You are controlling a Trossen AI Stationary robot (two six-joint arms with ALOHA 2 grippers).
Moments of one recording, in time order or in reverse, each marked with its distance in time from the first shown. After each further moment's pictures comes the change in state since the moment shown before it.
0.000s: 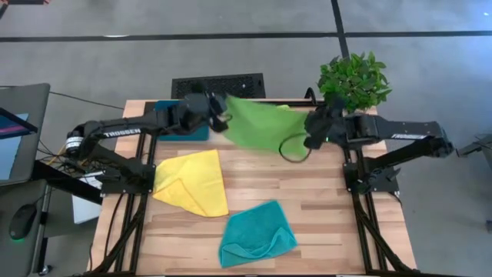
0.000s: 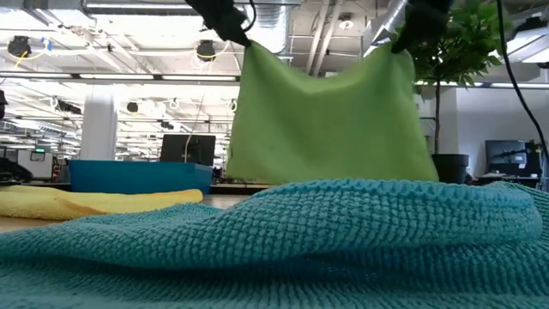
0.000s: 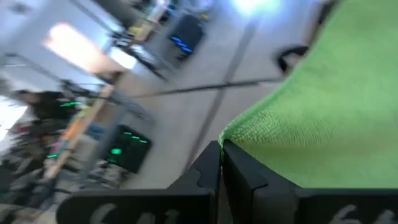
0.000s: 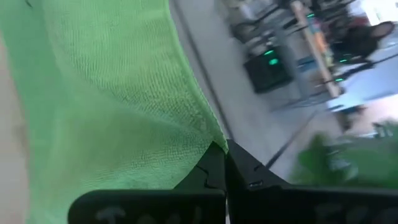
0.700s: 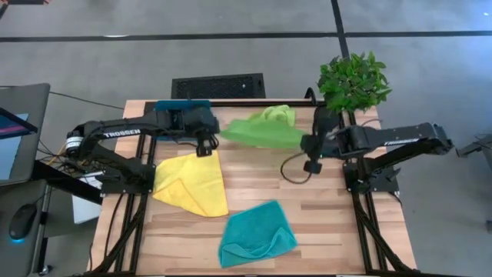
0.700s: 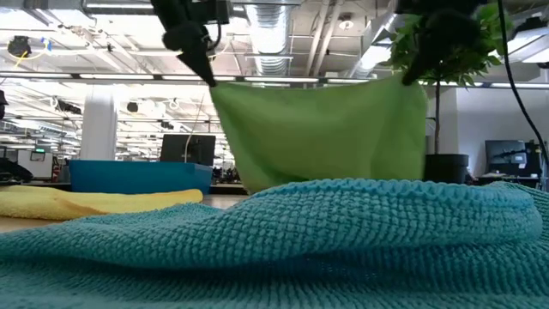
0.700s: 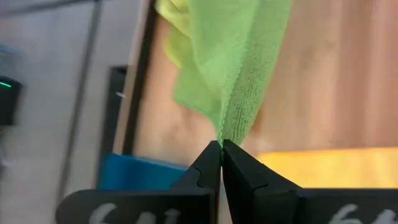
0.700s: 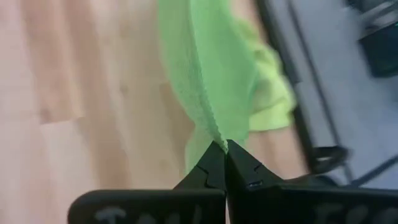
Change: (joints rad) left arm -0.040 0.000 0.001 -0.646 0.344 -0.308; right arm 0.122 0.000 -0.189 -0.021 -0.365 0.280
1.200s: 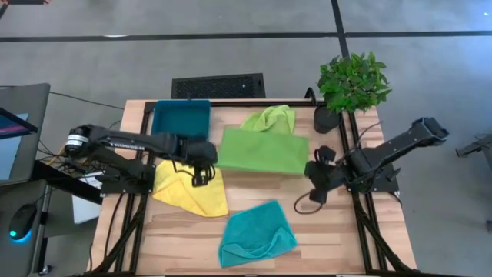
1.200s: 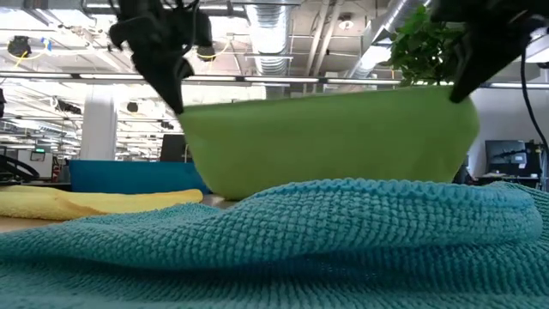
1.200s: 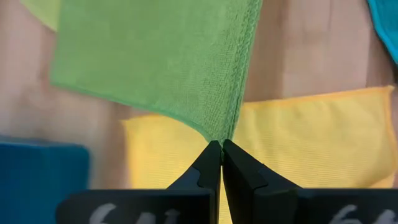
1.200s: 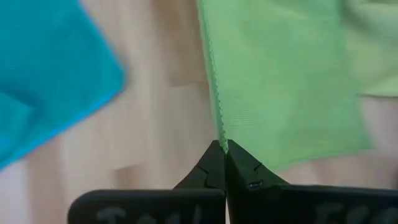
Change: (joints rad) left arm -0.225 0.001 -0.226 0.037 0.159 -0.305; right arm 0.334 -0.001 -0.159 0.080 -0.144 0.436
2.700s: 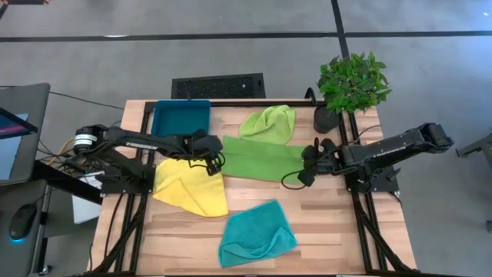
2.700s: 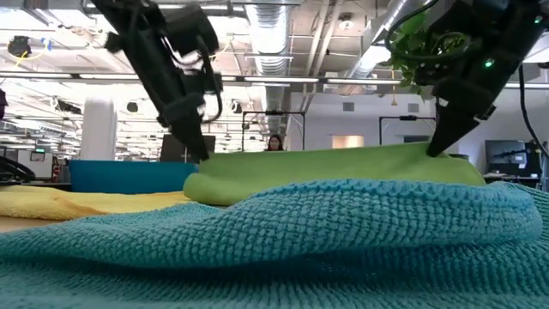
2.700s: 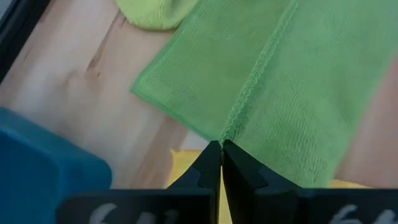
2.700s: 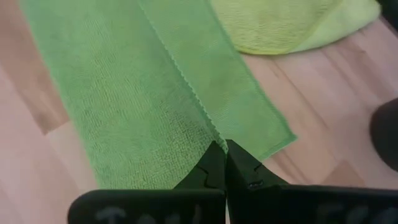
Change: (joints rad) left arm 0.166 0.107 -0.234 0.506 -0.142 -0.068; right arm -0.284 0.000 -0.249 0.240 0.111 0.072
